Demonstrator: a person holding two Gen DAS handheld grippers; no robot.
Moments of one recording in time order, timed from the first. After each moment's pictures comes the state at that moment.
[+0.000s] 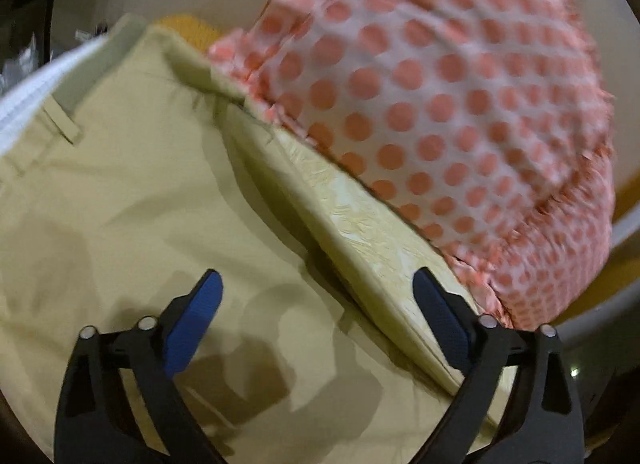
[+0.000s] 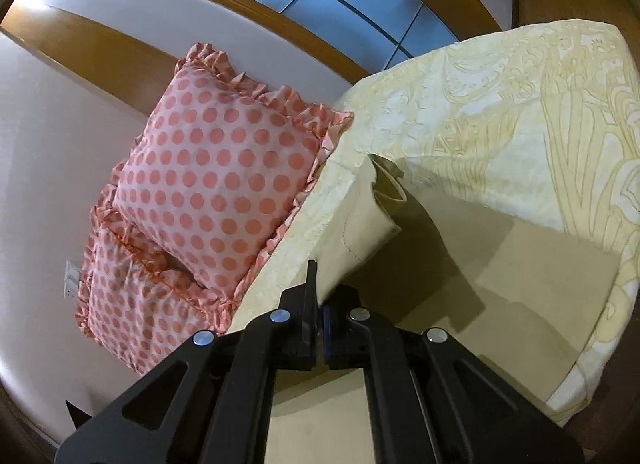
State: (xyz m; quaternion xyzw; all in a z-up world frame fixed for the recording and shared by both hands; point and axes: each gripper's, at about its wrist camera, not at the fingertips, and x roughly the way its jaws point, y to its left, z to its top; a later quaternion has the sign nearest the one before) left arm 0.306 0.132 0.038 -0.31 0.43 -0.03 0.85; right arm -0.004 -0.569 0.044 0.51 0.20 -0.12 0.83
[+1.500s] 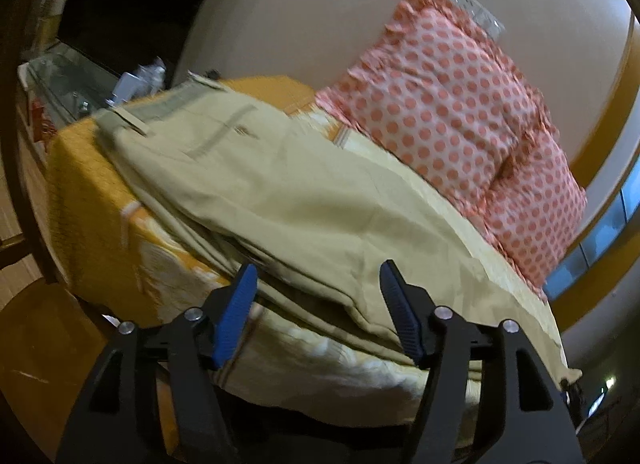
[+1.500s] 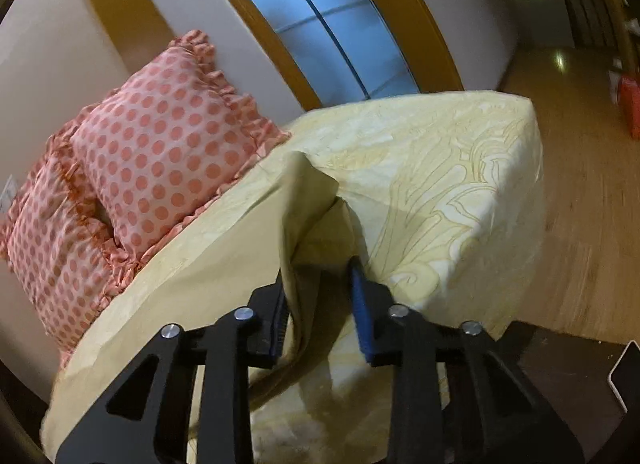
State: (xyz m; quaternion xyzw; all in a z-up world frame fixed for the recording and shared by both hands) left arm -0.050 0.174 0.034 -0.28 0.29 0.04 0.92; right arm -0.076 -0.538 0.025 0.33 0.22 -0.24 0.89
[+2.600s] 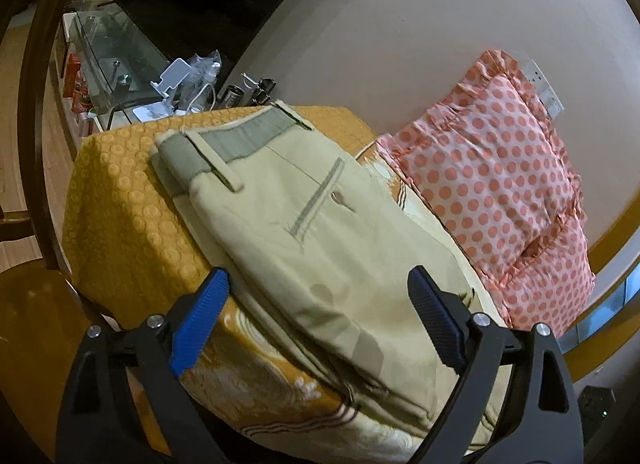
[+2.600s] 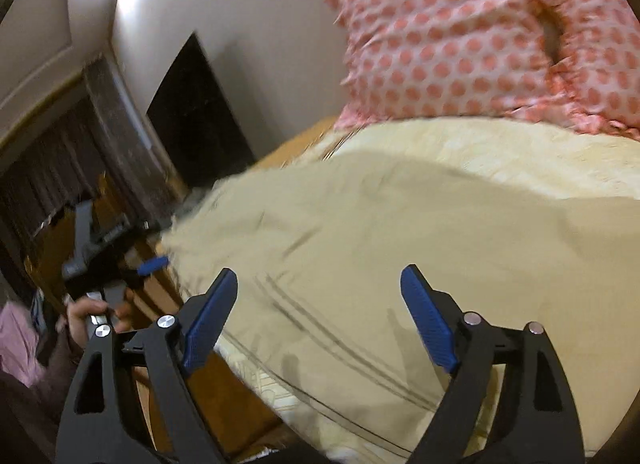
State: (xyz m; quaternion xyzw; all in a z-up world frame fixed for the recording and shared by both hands) left arm -0.025 0.261 0.015 -0.37 0.26 0.09 0.89; right arm 0.038 -0.161 0.091 0.13 0.34 0.35 0.86
